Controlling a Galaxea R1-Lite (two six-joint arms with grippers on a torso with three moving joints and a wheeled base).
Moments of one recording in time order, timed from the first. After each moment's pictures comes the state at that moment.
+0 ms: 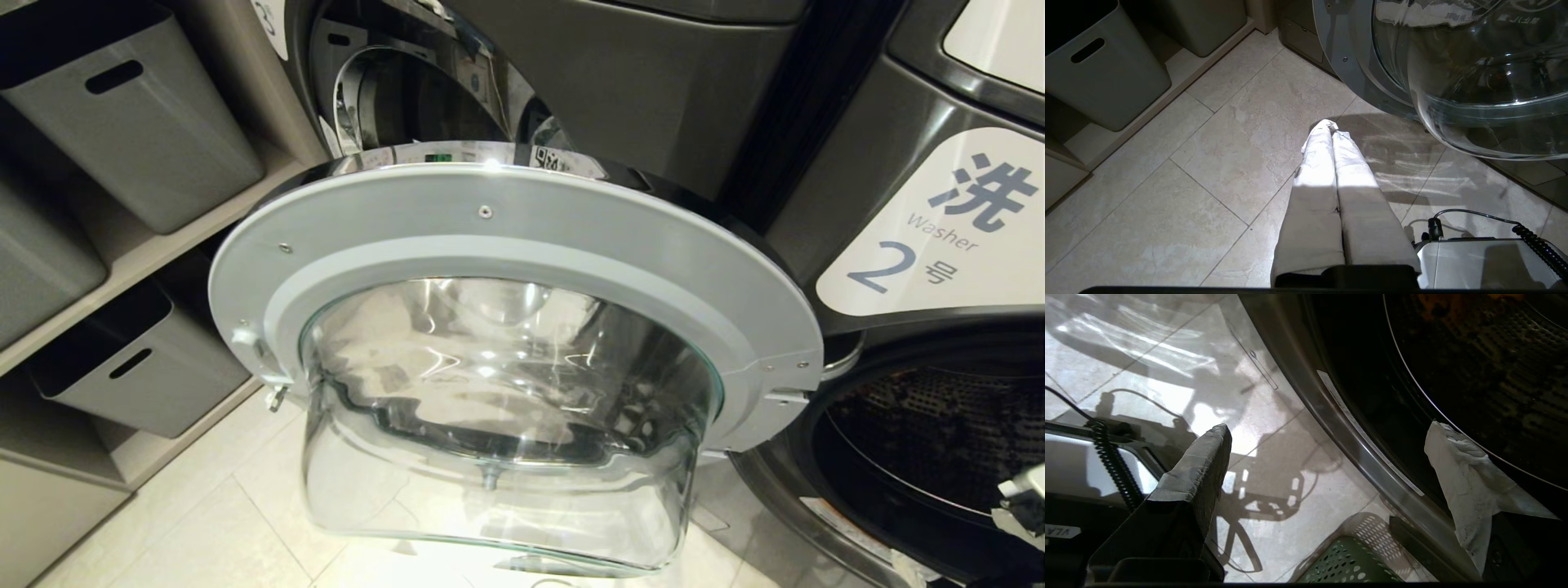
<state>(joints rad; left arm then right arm) -0.01 0.00 0.00 0.00 0.00 0.01 0.22 0.98 -0.19 -0.27 -0.23 -0.17</state>
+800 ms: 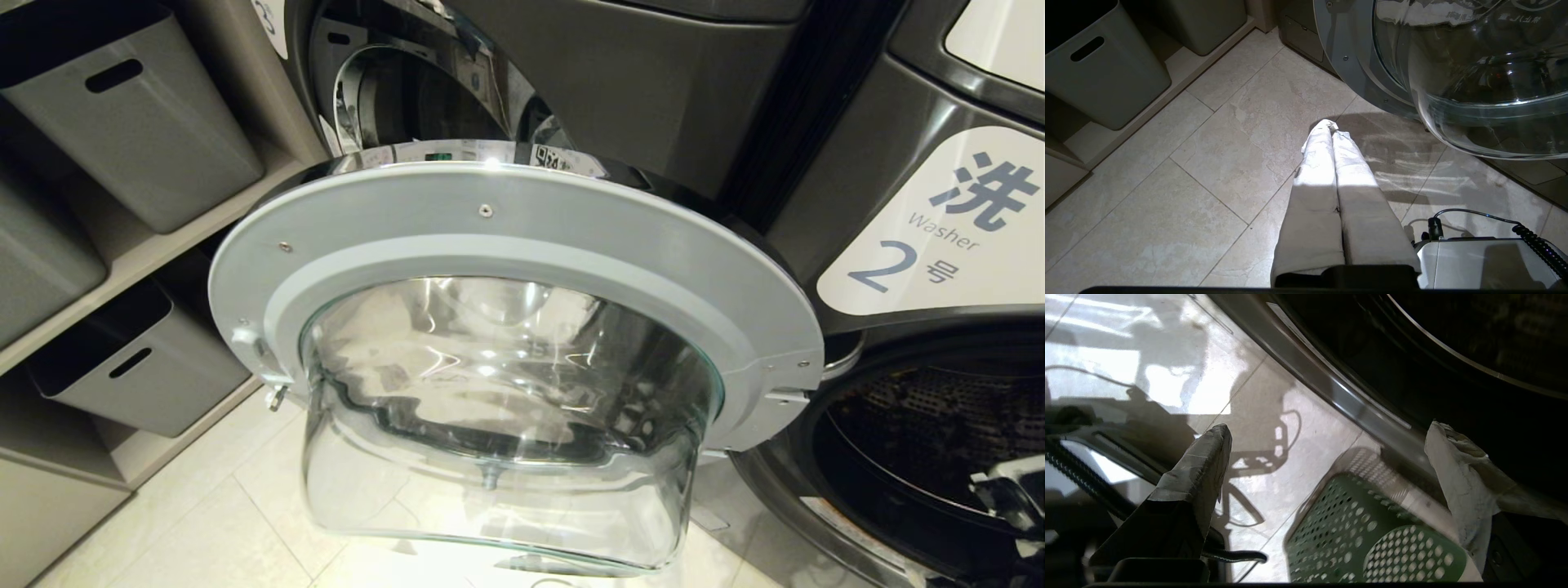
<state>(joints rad) -0.01 0.00 0.00 0.00 0.00 0.00 0.15 1.15 -0.22 -0.20 -0.36 -0.03</state>
